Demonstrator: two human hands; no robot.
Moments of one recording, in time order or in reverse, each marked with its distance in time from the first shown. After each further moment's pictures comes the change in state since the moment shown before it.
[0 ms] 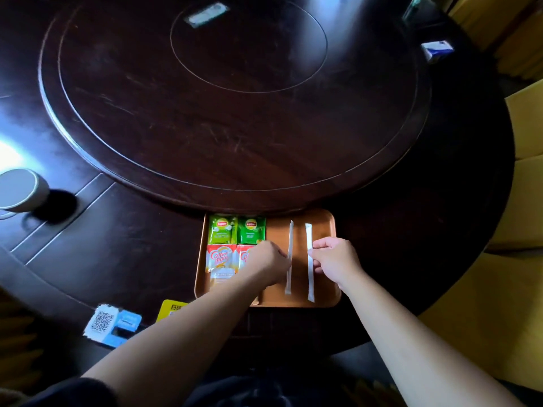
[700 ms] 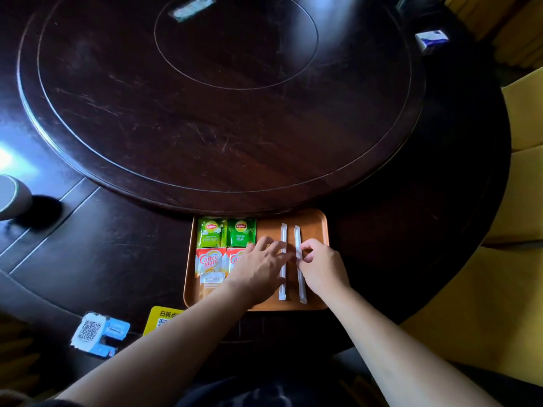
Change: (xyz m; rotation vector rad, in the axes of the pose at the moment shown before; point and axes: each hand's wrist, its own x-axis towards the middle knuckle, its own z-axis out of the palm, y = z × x) left_hand 0.003 -0.022 0.005 0.817 0.129 0.749; right_hand -0.007 0.009 0.009 -0.344 0.002 -0.202
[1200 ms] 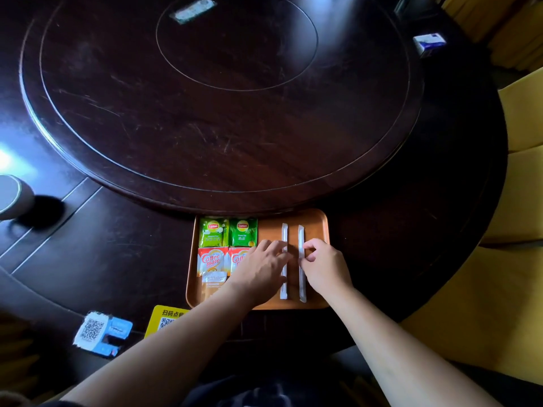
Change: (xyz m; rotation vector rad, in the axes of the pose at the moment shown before) left_hand -0.004 0.001 0.001 -0.087 0.030 -0.005; right_hand 0.000 0.001 0.003 -0.036 0.057 0.009
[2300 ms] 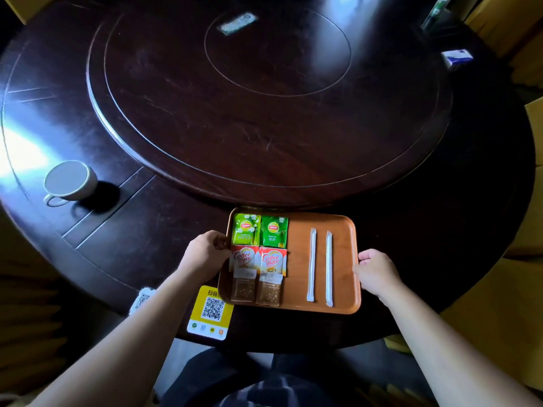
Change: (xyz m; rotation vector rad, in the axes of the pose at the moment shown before) left_hand -0.105 -0.126 -0.047 -0.565 0.194 -0.828; right_hand -0.017 0.023 -0.011 0.126 -0.022 0.303
